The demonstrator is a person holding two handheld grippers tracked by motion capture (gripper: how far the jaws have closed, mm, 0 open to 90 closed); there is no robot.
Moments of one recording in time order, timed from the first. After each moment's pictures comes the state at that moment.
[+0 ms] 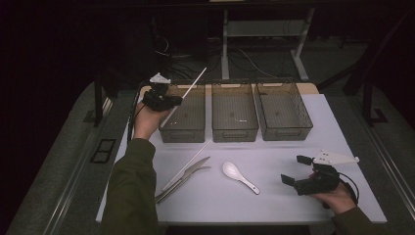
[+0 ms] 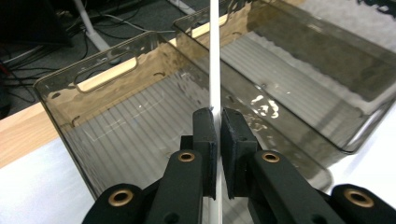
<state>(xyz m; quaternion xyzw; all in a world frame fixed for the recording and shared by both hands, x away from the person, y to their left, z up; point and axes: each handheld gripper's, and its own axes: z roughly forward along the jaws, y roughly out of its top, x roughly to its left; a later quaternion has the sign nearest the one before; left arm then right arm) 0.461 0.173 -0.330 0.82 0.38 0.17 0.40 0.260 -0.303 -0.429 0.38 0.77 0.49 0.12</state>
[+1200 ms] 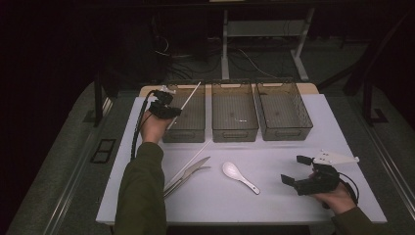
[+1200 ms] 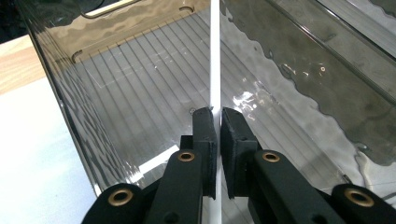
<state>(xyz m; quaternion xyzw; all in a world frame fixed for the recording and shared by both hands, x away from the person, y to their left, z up) 0.478 0.169 -0.384 0.82 0.44 0.16 0.32 0.260 -0.303 -0.429 0.38 0.77 0.49 0.12</state>
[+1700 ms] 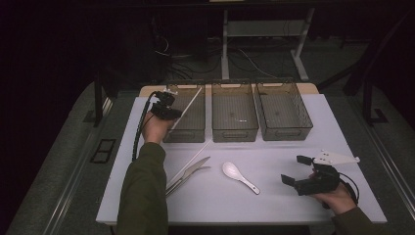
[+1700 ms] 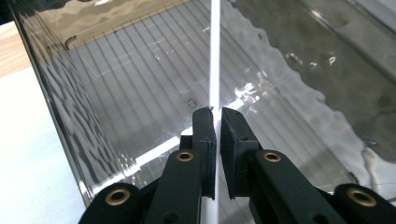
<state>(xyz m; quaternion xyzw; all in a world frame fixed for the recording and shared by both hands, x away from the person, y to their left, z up) 0.480 0.165 -0.387 0.82 0.45 0.16 0.31 0.259 -0.304 -0.428 0.38 0.77 0.49 0.12</state>
